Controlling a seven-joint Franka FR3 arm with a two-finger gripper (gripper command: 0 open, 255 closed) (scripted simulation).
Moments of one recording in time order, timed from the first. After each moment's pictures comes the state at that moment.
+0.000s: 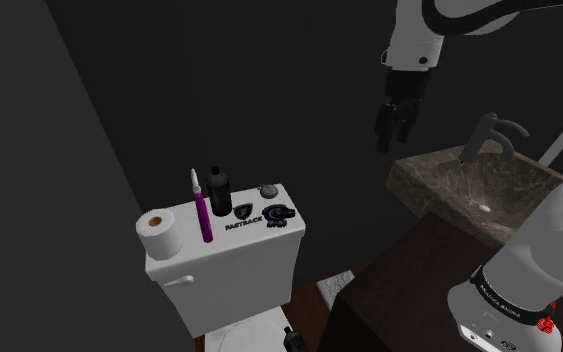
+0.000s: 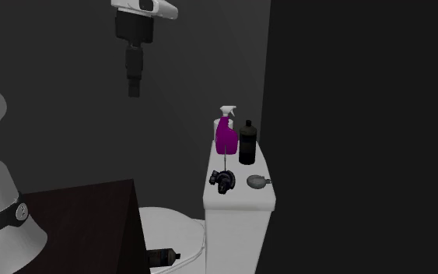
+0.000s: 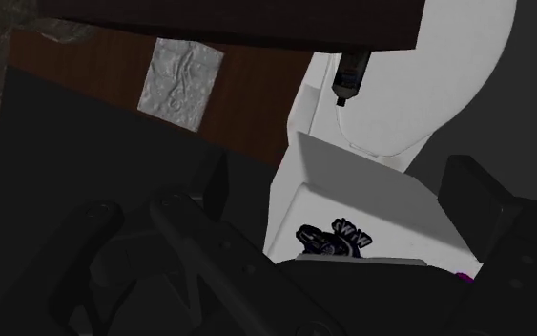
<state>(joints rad) 0.03 -0.61 0.10 -2.43 0.15 1.66 0.00</state>
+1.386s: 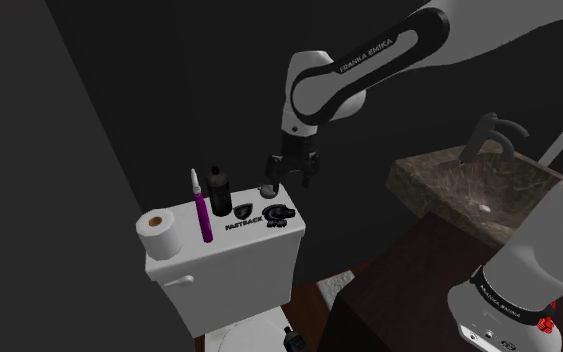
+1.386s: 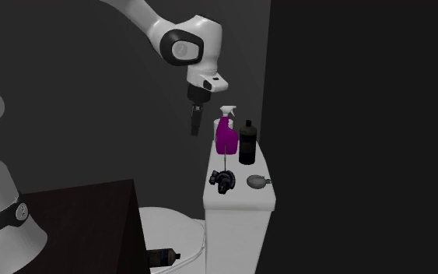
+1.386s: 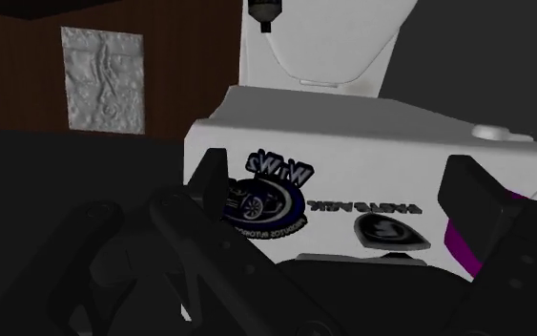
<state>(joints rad) 0.08 0.11 0.28 -2.18 0.25 2.22 0.41</state>
